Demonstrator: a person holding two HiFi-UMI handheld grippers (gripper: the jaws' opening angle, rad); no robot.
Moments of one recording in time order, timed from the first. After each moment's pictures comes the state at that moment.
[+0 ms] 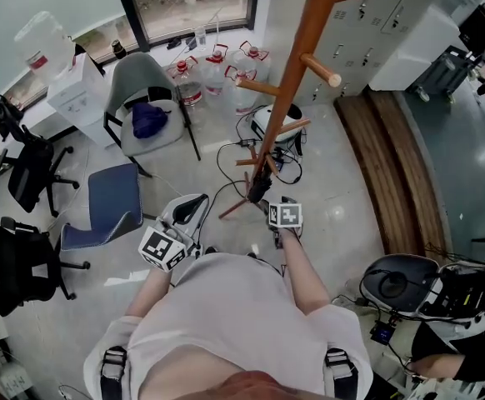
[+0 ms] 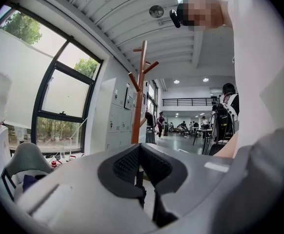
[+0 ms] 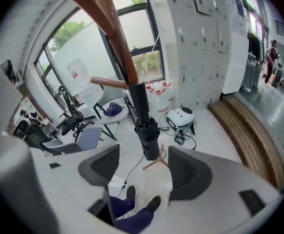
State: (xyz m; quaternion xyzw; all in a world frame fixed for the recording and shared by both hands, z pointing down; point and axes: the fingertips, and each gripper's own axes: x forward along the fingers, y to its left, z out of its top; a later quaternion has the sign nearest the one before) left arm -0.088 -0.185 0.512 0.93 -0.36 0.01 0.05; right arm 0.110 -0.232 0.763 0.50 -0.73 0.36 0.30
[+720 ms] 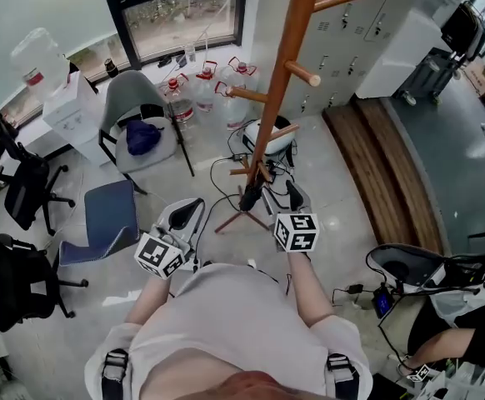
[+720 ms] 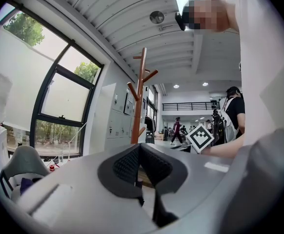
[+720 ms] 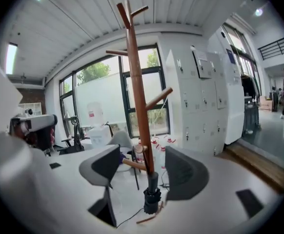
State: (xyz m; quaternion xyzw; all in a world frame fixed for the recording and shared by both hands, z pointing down) left arm -0.089 -0.183 0.480 0.93 -0.37 -0.02 0.05; right arm 0.102 -0.244 0.546 0.55 -0.82 0.14 0.11
